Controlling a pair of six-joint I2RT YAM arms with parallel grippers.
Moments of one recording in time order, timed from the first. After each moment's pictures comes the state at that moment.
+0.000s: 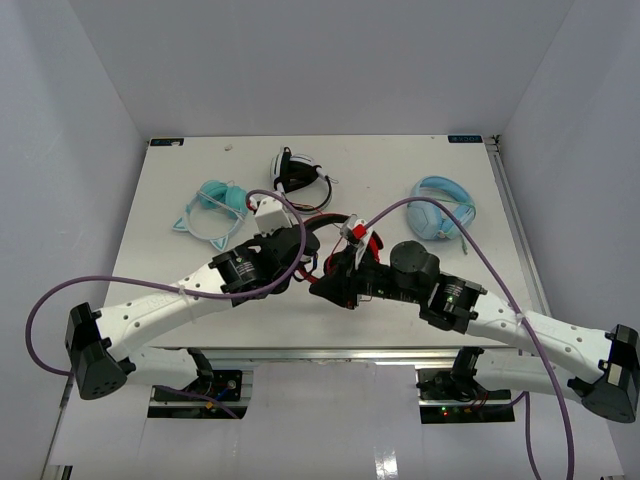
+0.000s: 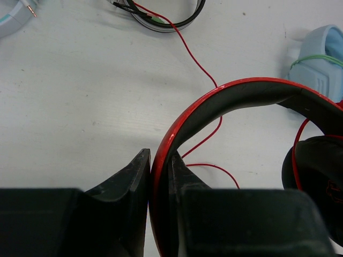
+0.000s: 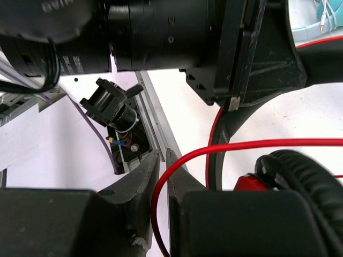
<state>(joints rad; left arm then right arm) -1.03 1.24 1.12 -0.65 -0.77 -0.97 1.11 0.98 0.79 0.03 -0.23 0.36</state>
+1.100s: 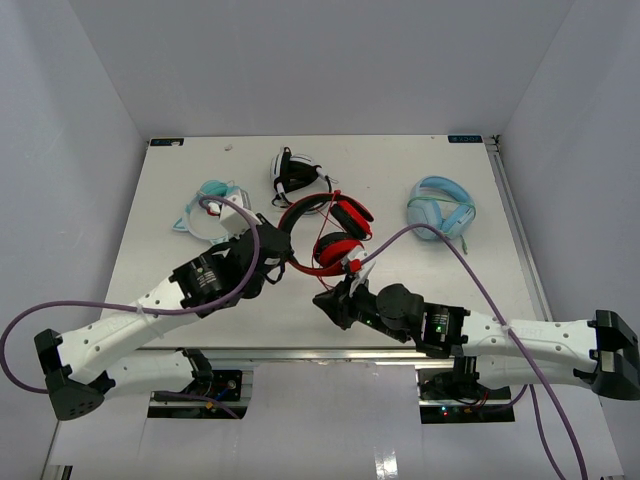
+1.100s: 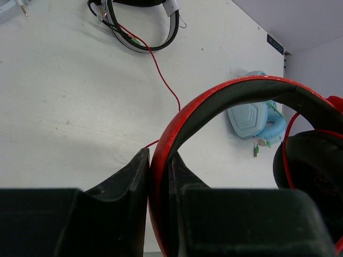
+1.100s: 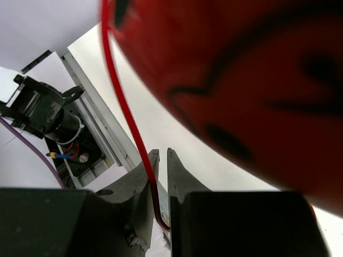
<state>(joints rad) -1.02 1.06 1.10 -0.65 -0.77 -1.12 1.35 0.97 0.60 0.17 0.30 0.36</state>
